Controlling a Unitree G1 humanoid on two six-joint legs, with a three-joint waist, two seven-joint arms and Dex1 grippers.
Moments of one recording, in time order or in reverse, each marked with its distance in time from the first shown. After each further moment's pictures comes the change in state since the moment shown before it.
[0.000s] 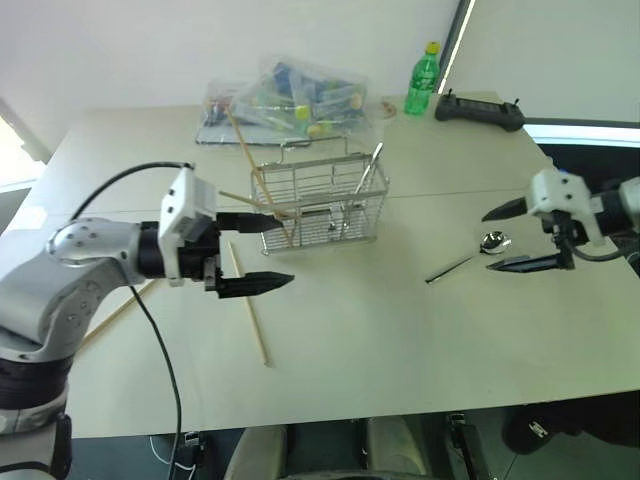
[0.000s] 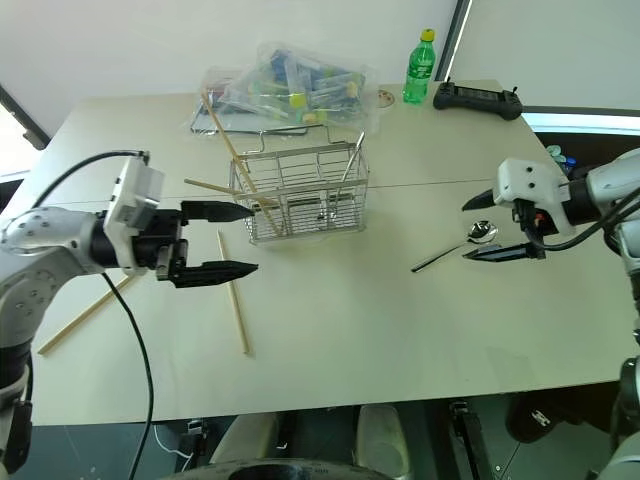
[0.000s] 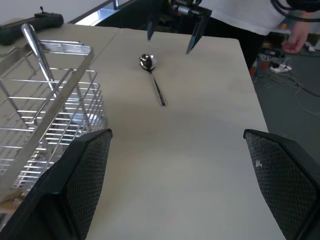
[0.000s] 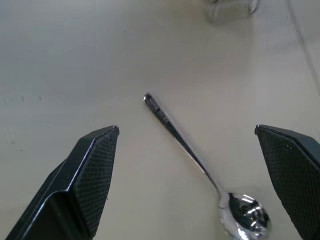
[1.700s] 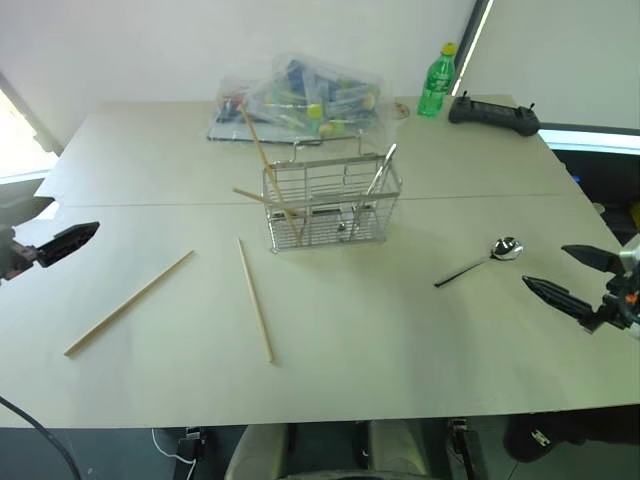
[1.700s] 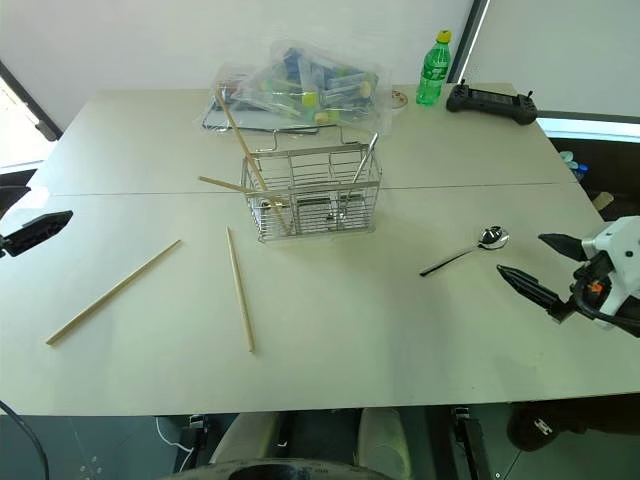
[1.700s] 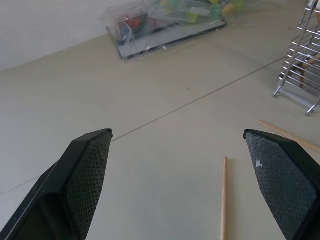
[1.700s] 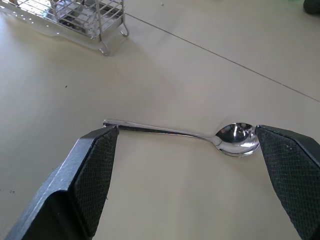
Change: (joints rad) left arm 0.321 0.181 0.562 0.537 0.271 -0.258 0.024; right arm 1.022 0.164 -0.888 -0.837 0.455 0.521 -0.690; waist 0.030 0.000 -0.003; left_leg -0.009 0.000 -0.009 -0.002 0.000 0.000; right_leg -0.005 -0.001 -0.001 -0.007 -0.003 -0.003
